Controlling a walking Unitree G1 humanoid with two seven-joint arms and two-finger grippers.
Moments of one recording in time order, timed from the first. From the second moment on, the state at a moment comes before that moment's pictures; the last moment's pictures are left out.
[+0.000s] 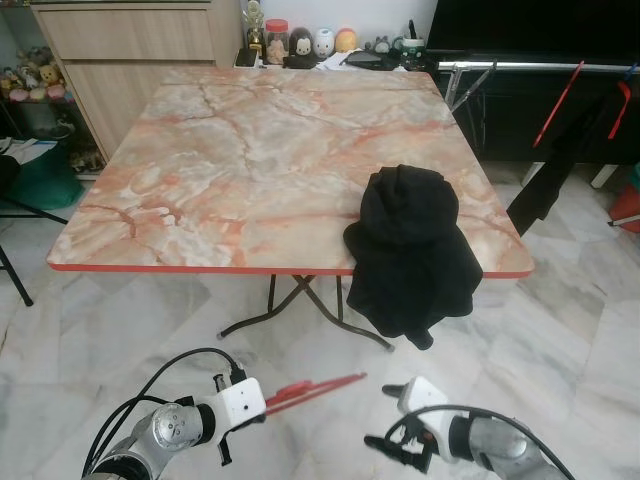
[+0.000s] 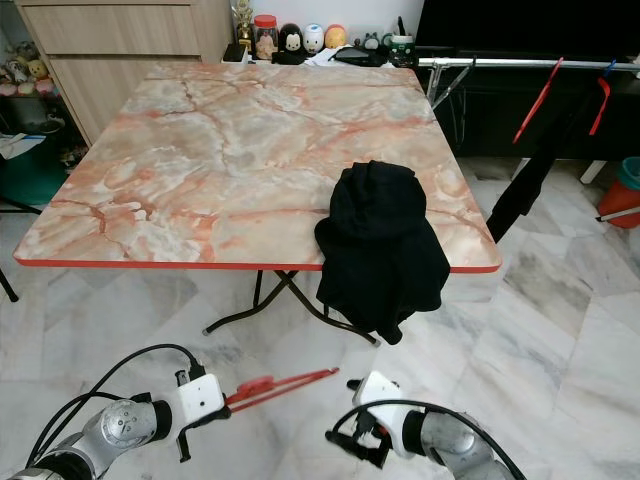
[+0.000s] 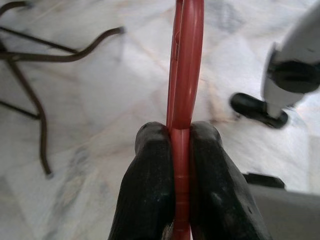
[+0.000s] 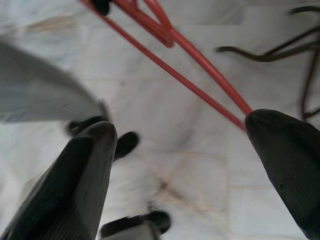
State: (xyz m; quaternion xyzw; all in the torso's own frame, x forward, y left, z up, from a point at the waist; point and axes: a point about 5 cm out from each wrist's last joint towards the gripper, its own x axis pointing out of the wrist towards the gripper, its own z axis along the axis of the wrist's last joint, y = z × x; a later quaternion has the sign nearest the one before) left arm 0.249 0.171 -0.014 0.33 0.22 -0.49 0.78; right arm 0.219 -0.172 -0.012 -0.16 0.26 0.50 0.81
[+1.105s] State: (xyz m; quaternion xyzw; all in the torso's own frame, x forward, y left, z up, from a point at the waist) left arm 0.257 0.158 0.014 0.34 0.16 -0.62 0.69; right arm 0.224 -0.143 -0.014 -0.10 0.22 0.54 0.80
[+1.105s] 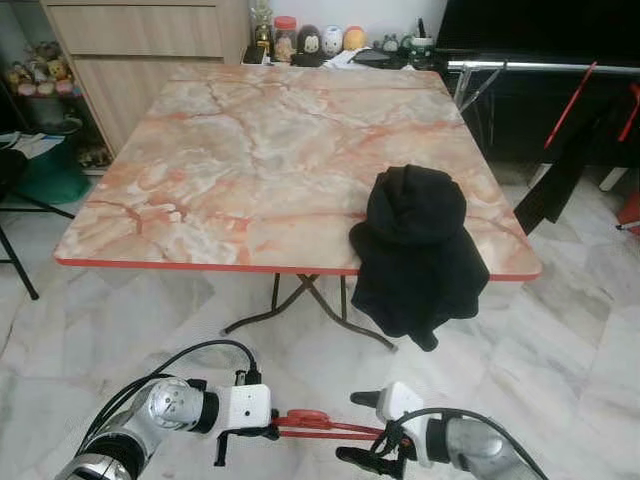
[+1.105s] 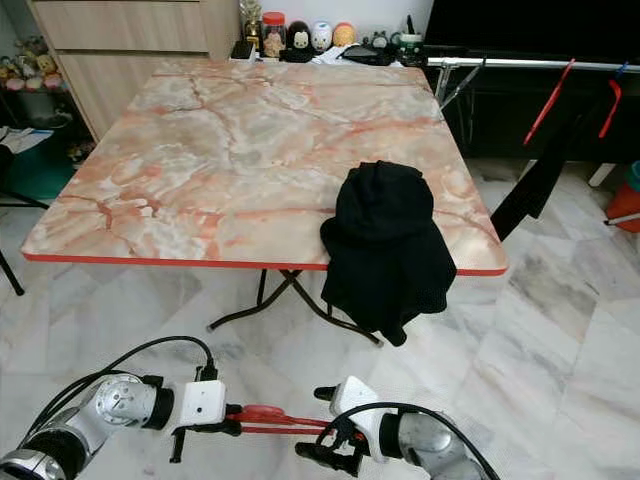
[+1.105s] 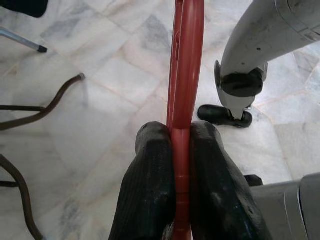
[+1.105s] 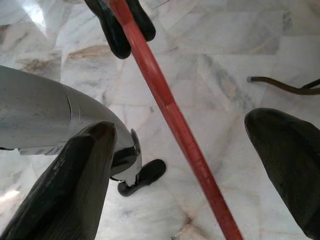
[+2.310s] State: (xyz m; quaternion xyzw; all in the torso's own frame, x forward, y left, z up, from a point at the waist) left arm 0.263 0.155 0.020 0.34 0.15 -0.62 0.69; right arm 0.228 -0.142 -0.012 -0.07 0.21 0.54 0.81
